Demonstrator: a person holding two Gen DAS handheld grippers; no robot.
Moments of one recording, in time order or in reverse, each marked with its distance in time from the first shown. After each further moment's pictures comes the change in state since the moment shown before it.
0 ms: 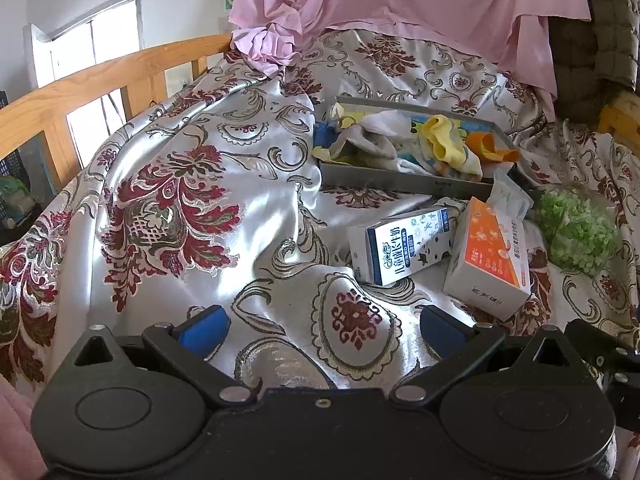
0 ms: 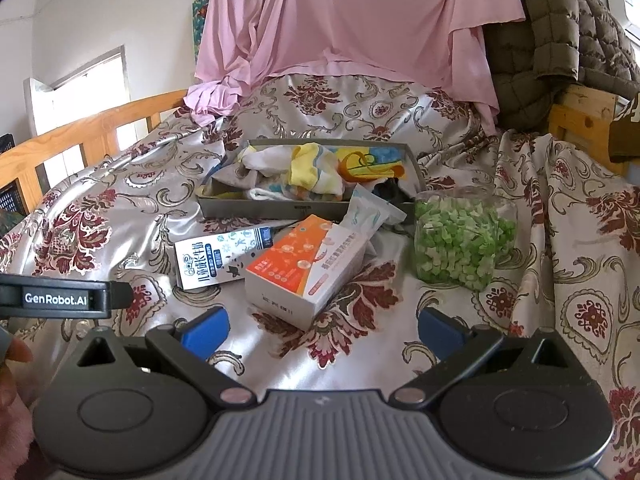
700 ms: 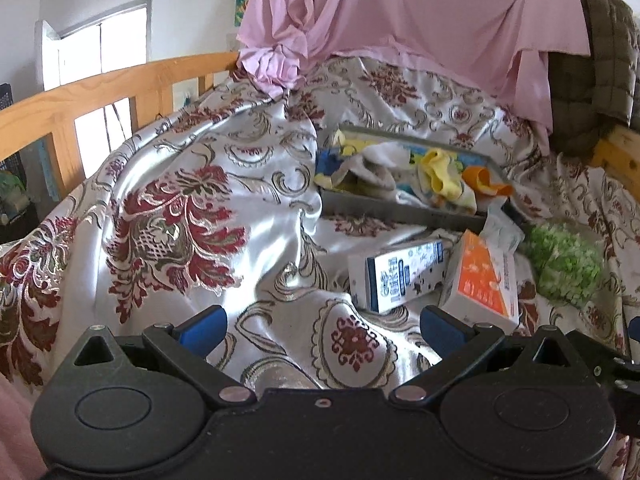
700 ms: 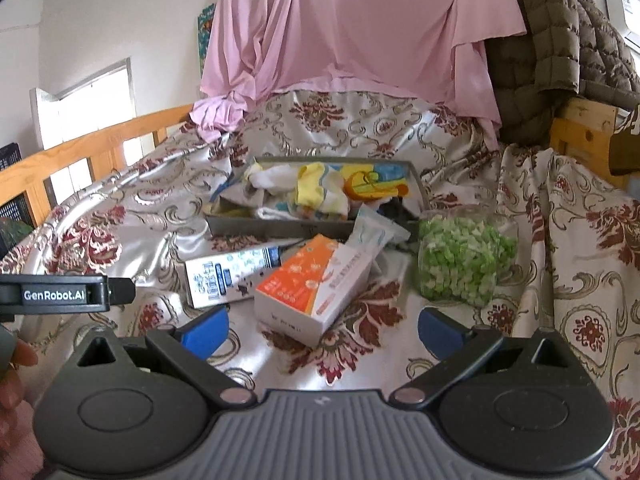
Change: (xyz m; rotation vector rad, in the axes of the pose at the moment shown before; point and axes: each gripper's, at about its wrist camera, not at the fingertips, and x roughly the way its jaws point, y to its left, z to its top) left arm -0.010 0.010 0.002 -0.048 -0.068 -0.032; right arm -0.008 0.004 0.006 0.000 -0.039 0.011
